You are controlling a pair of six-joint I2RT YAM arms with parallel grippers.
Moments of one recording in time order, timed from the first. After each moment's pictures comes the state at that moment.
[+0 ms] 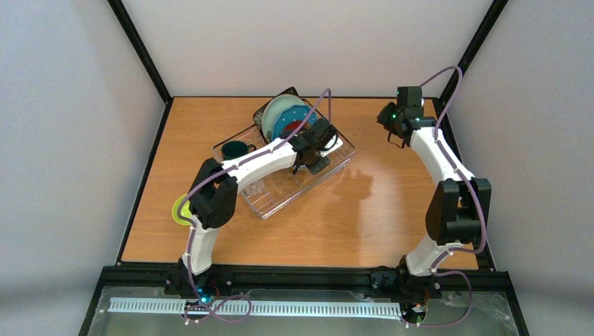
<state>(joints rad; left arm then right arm) -0.82 2.06 1.76 -0.75 -0.19 0.17 0.07 1.66 1.39 -0.44 0.01 0.69</state>
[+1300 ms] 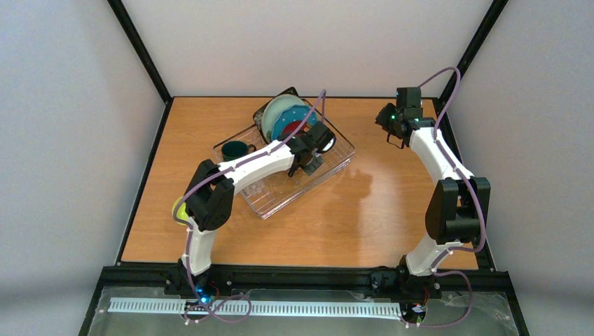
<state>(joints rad) -0.82 2.02 1.69 -0.76 -0.37 0.07 0.07 1.68 1.38 -0.42 -0.01 0.69</state>
